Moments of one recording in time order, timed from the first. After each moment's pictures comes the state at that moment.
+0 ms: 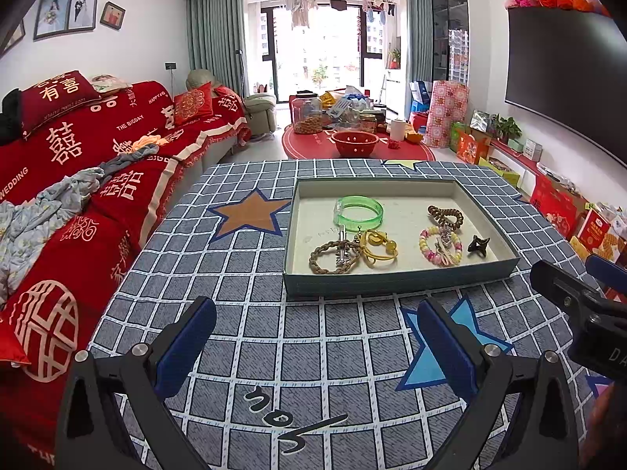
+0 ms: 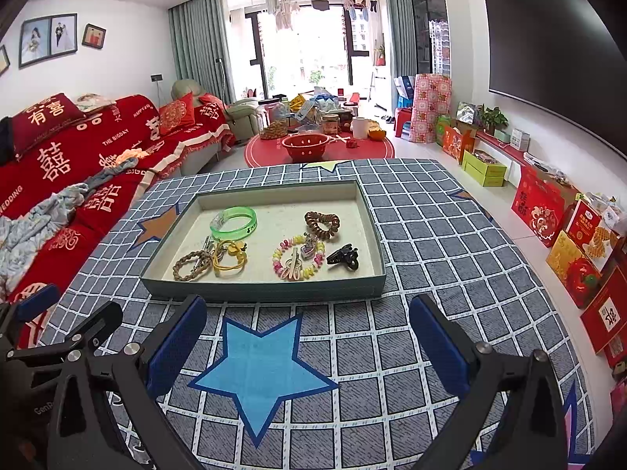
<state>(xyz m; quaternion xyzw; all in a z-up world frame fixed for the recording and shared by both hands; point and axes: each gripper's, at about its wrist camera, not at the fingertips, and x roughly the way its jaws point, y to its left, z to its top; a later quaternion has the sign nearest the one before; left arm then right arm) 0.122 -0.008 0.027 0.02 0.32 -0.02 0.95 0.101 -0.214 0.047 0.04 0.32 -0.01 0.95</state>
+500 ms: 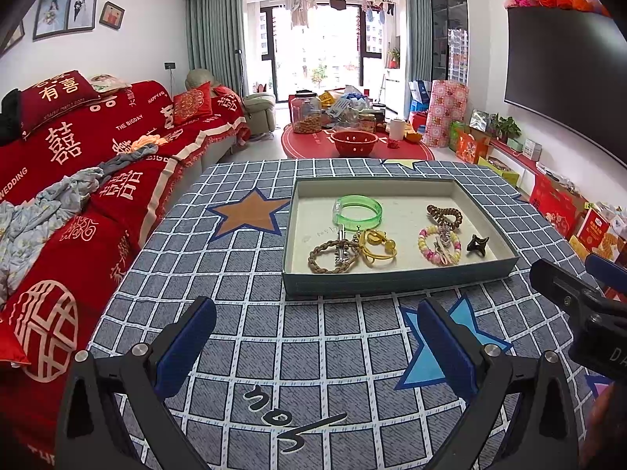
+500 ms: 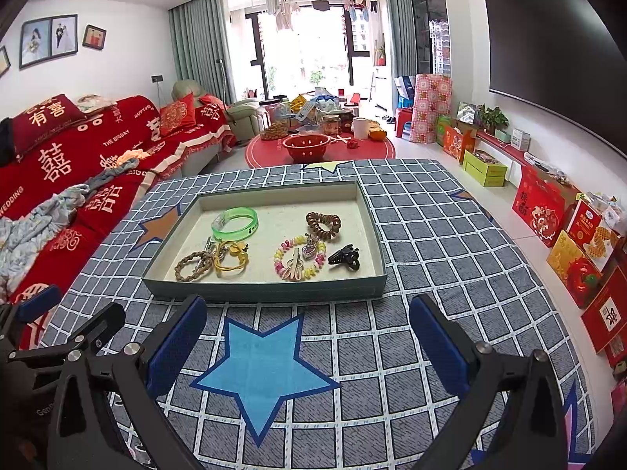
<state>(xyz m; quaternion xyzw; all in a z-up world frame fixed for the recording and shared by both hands) 0.122 -0.008 0.028 0.01 0.32 -0.02 0.95 0.100 -0.215 0.046 0.04 0.32 -0.01 0.95</state>
